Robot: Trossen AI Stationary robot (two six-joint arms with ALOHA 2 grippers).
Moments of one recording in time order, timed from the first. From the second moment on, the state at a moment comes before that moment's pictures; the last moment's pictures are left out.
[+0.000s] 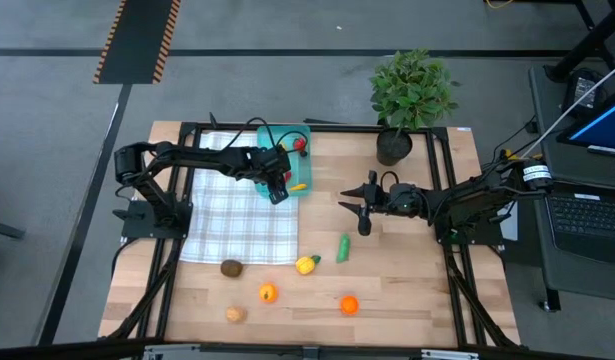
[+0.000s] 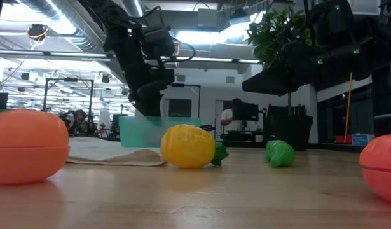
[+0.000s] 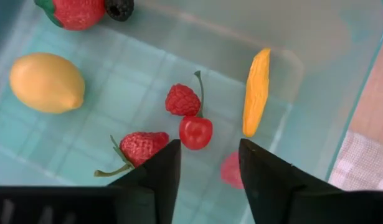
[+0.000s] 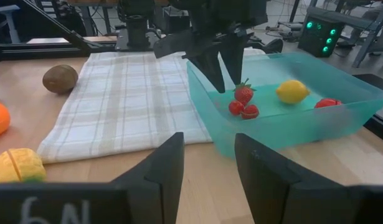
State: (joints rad) left arm 0.33 1.62 0.96 -0.40 -0.15 -0.10; right arm -0.01 1.38 0.31 0.84 0.20 0.03
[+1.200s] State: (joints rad) left arm -0.28 1.11 0.50 0.21 -0.55 -0.21; right arm 0.17 1.38 0.62 0.17 0.10 -0.14
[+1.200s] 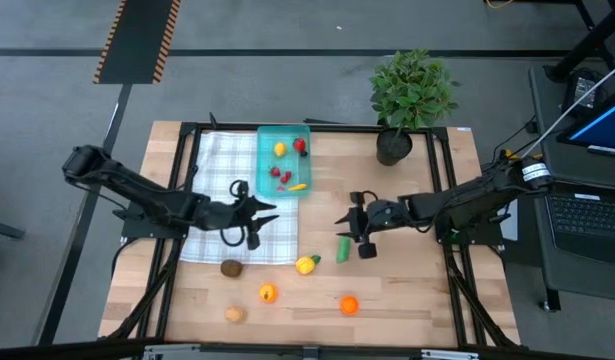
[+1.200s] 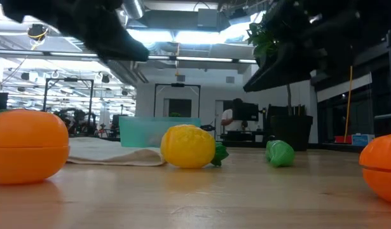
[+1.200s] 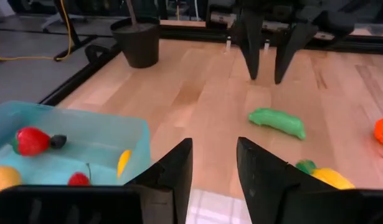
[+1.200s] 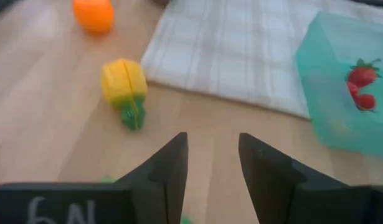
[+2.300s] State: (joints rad) left arm -0.49 1.10 0.44 0.30 -0.78 -0.30; right arm 0.40 1.56 0.76 -0.17 0.27 -0.75
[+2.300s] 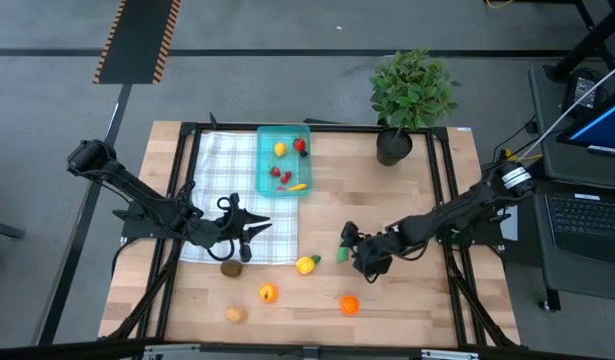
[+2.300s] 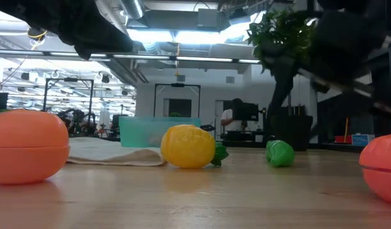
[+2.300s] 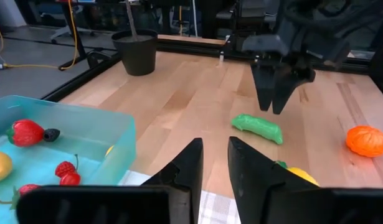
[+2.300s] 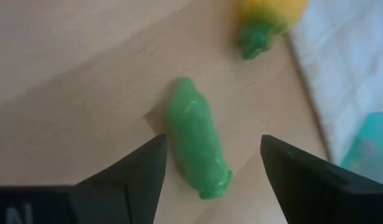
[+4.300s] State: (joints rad) left arm -0.49 1.10 0.44 0.27 -0.78 -0.28; right arm 0.24 1.67 0.76 -0.12 0.15 -0.75
